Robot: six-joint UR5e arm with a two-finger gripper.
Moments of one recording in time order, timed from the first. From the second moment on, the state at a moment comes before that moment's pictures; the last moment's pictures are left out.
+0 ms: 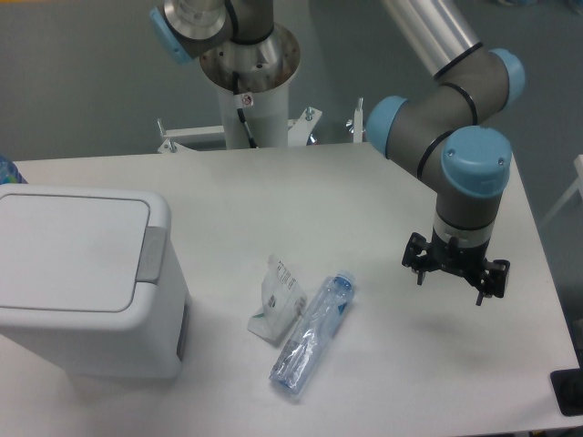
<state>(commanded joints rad) 2.65 -2.08 -1.46 -0.96 1.56 1.14</state>
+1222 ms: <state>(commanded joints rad) 2.54 -1.93 -1.52 -0.93 1.40 0.64</state>
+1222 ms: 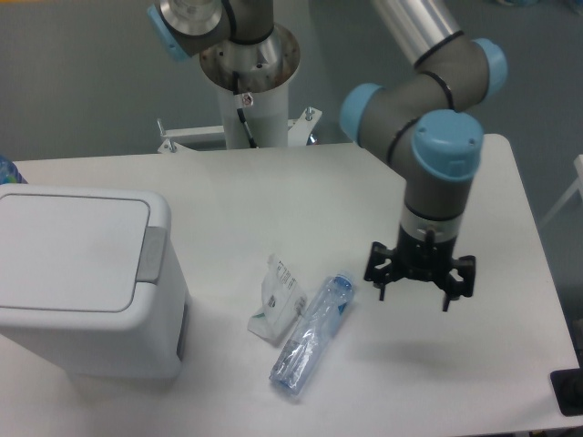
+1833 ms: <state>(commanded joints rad) 2.44 -1.78 -1.52 -0.90 1.12 0.41</state>
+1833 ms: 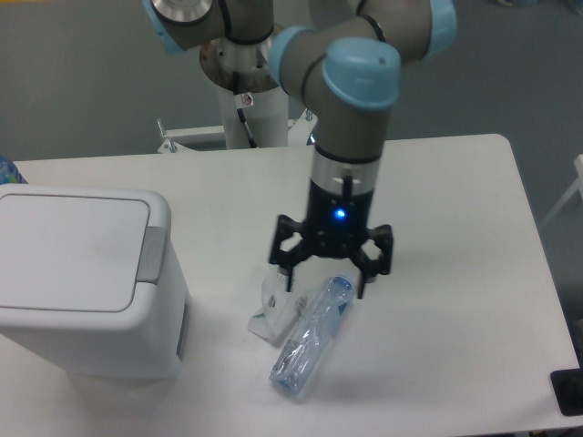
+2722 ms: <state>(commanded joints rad) 2.32 -1.73 -1.60 -0.88 1.07 0.42</state>
